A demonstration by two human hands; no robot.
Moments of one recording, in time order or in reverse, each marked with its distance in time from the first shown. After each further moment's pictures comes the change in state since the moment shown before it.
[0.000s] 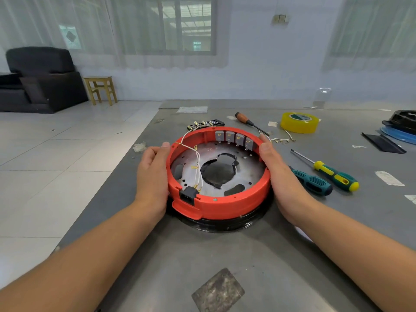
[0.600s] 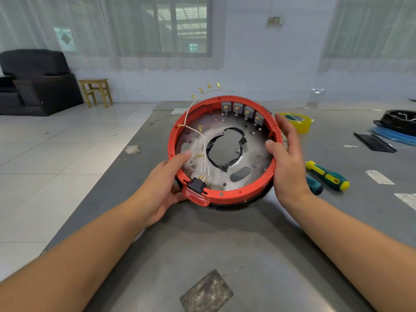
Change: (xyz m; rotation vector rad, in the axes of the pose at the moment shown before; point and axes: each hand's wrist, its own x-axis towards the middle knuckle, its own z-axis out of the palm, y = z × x) left_hand -0.004 -0.005 0.012 0.030 -0.365 -0.371; right_hand 0.021 0.000 -0.018 0.171 0.274 -0.364
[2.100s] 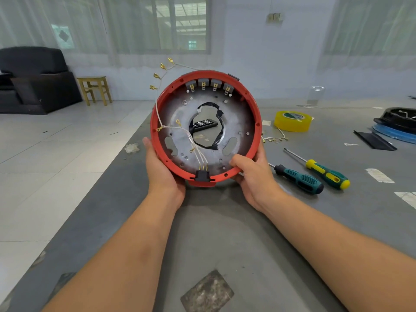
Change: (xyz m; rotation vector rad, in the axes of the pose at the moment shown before) left_hand 0.023 0.001 0.029 -0.573 0.246 0.207; right_hand -0.008 0.030 0.046 0.289 -0.122 0.346
